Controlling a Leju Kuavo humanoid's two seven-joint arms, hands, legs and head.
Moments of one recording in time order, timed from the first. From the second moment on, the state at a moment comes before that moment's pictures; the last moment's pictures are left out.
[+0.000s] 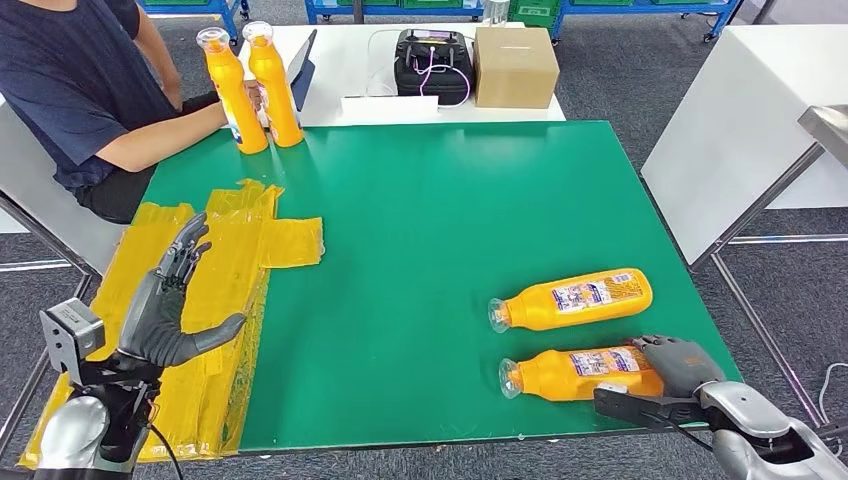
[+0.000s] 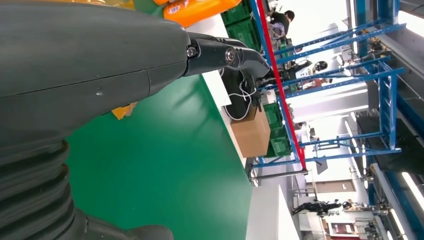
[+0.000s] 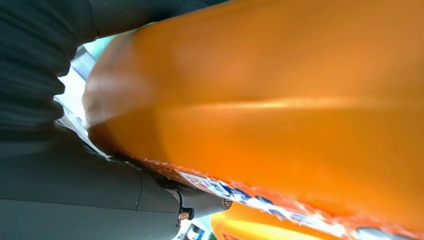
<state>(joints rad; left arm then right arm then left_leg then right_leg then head) -0.02 0.13 0.04 -1.71 0.09 -0.36 -0.22 -0.07 -0.68 0.51 -1.26 0.78 0.22 0.04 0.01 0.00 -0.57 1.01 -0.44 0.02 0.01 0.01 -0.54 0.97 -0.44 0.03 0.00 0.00</state>
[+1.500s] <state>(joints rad) 0.16 0.03 -0.18 -1.78 0.53 -0.52 -0.12 0.01 -0.10 0.31 -1.65 0.08 0.25 -0.09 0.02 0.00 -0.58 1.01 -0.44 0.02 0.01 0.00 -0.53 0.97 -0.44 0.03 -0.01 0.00</state>
